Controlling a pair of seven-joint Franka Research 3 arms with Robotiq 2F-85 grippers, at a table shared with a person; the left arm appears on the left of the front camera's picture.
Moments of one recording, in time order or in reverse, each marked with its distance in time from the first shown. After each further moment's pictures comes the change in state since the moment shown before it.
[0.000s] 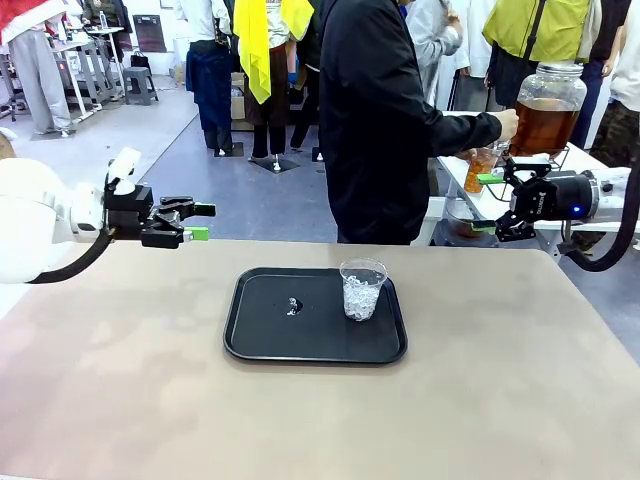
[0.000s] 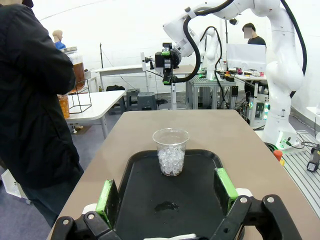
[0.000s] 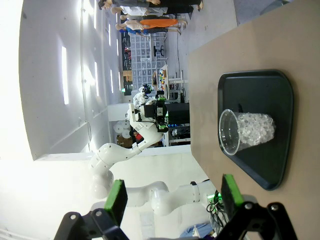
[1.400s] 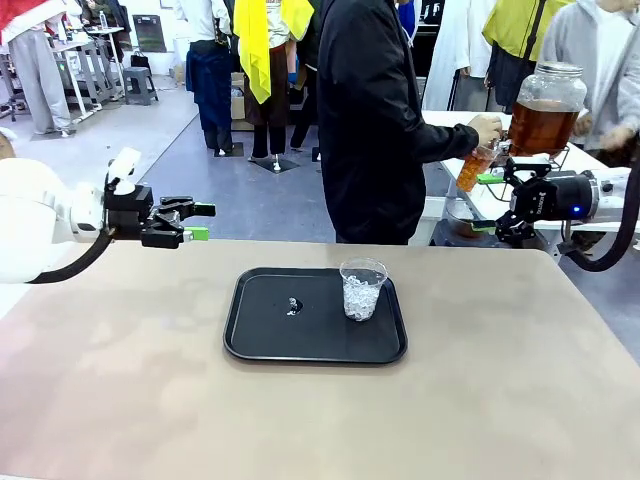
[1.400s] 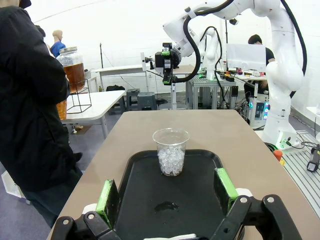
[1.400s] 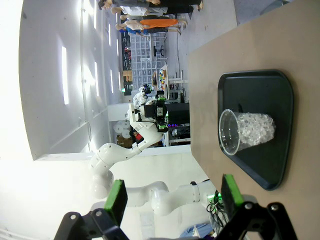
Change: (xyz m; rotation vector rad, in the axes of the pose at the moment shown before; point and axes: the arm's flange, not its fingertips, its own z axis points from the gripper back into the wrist) left arm 0.000 0.000 0.000 0.000 0.000 0.000; right arm 0.000 0.000 0.000 0.000 0.000 0.000
